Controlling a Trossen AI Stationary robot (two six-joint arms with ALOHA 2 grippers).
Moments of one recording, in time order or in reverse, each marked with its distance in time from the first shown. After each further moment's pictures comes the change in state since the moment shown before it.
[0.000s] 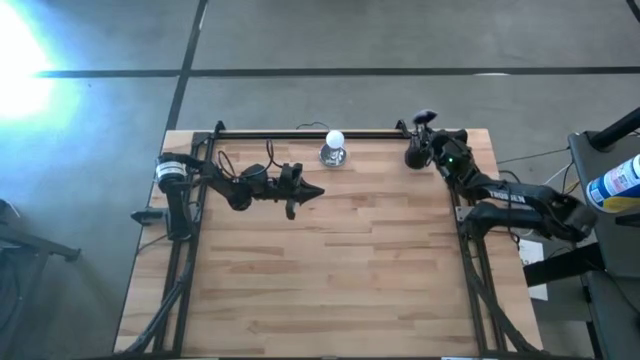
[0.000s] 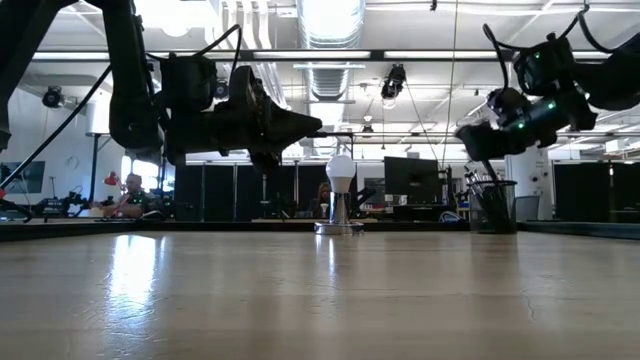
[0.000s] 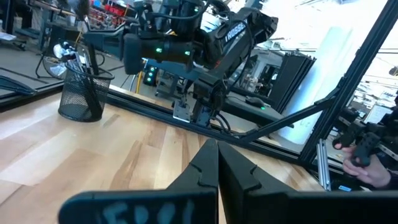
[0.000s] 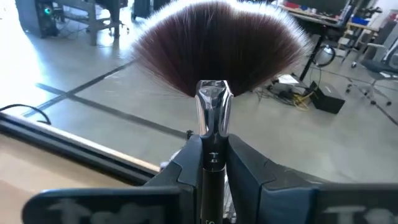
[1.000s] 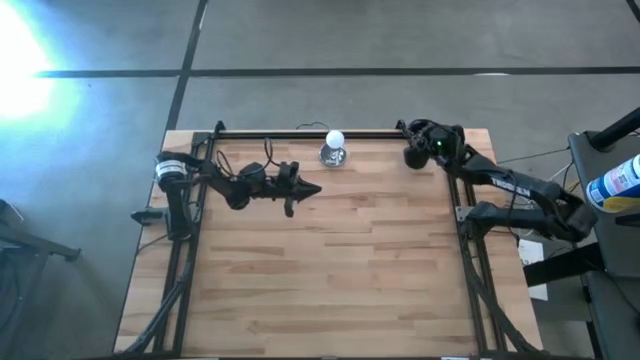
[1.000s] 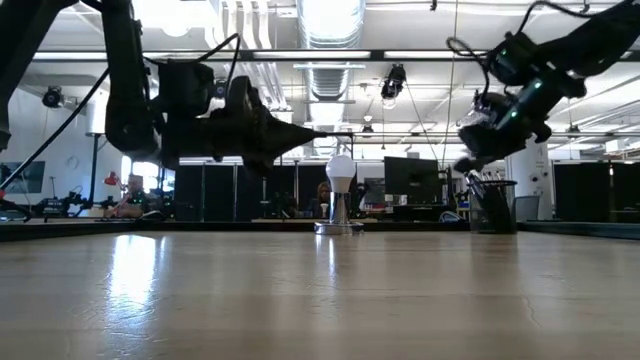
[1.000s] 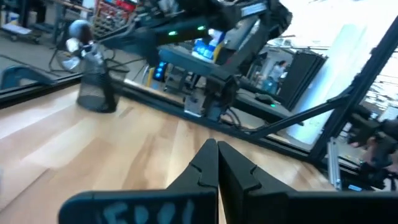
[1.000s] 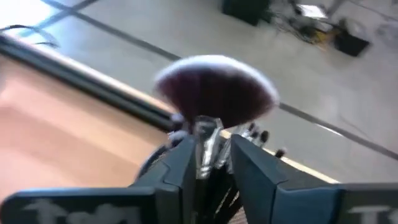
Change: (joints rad) left arm 0.030 0.000 -0.024 -0.007 0.000 -0.002; right arm -0.005 0.023 0.268 -0.635 -0.032 0.121
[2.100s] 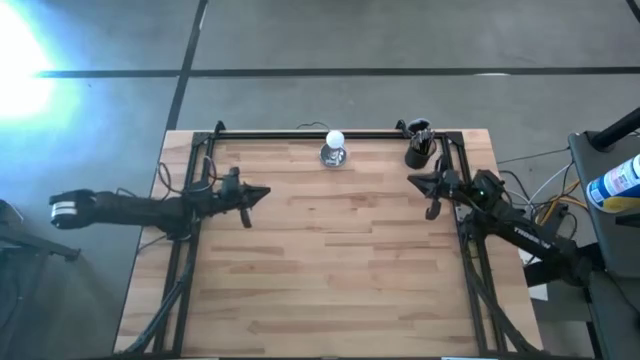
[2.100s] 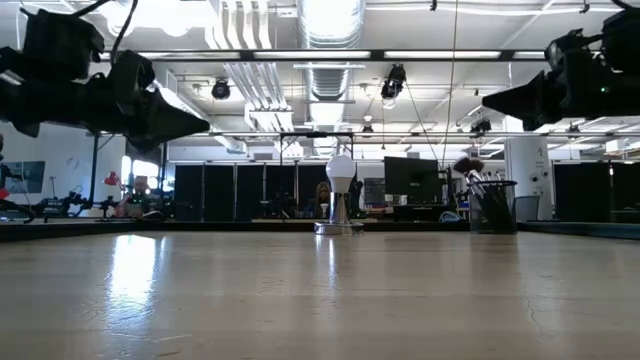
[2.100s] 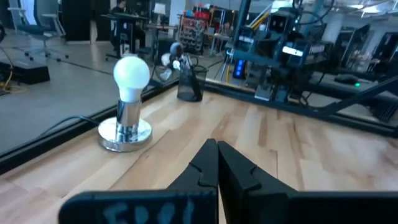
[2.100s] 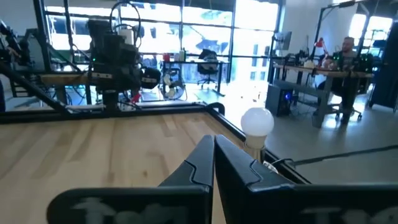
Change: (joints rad) left arm -0.123 -1.044 -0.490 -0.679 -0.474 0.235; right arm 0.178 -0.866 -0.475 0.265 -0.810 -0.027
